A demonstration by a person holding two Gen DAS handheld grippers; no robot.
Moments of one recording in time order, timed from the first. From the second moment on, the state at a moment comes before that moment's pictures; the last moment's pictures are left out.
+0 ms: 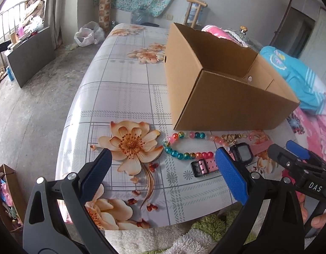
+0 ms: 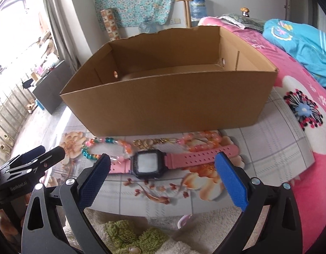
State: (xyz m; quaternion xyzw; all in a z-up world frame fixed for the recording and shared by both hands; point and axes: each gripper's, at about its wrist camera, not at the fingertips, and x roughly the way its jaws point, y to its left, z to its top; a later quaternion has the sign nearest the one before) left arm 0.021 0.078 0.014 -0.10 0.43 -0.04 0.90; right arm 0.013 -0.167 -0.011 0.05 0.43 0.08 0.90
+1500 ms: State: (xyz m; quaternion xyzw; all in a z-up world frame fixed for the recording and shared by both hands) left arm -0.014 -0.029 -0.013 0.14 0.42 -0.19 0.88; right arm 0.081 -0.130 -0.055 -0.24 0.50 0.37 0.75
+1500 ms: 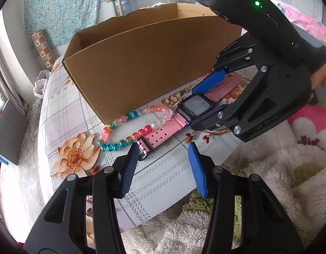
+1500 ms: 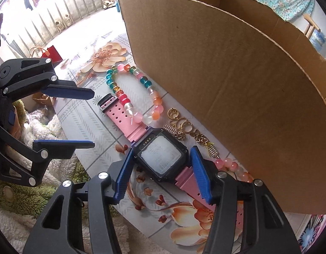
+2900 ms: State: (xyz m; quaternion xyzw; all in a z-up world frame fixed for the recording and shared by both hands) left arm 0.011 -0.079 -0.026 0.21 0.45 -0.19 0.85; right arm 0.032 -0.190 -0.041 -0.23 0.46 0.28 0.81
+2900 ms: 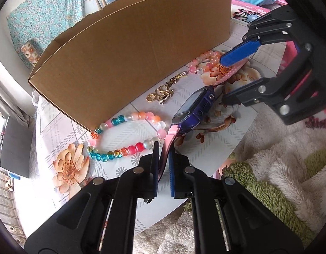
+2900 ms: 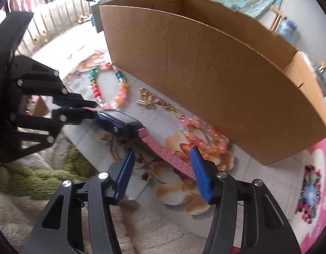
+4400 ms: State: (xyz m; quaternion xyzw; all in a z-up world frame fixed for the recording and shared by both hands) left arm 0.267 -0.038 0.041 0.07 0.60 -0.19 0.78; right arm 0.281 -0.144 0.013 -0.21 0.53 0.28 0.77
